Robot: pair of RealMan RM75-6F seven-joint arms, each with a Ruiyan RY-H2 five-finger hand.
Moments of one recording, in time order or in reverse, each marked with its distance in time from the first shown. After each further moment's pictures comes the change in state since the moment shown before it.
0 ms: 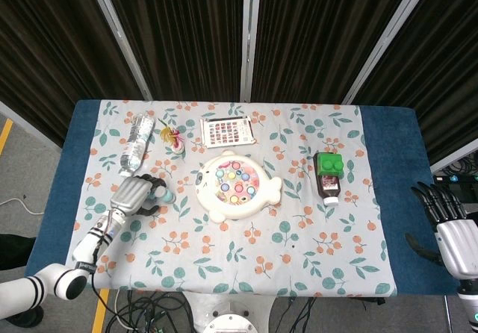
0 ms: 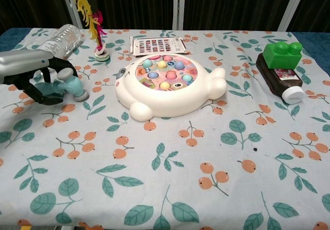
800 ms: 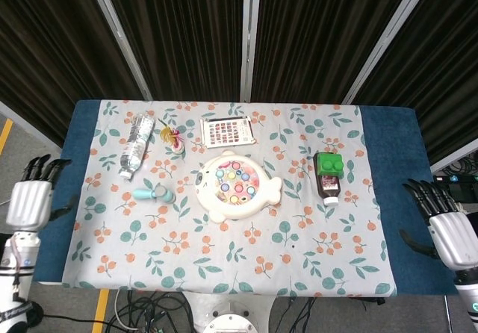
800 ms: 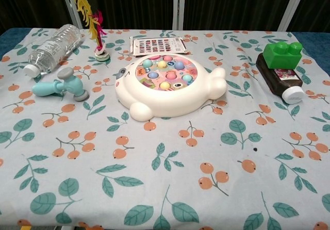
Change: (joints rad) left arm 0.372 0.264 0.001 -0.180 0.063 0.579 0.002; right arm 0.057 0.004 -0.003 0.049 -0.011 -0.080 0.079
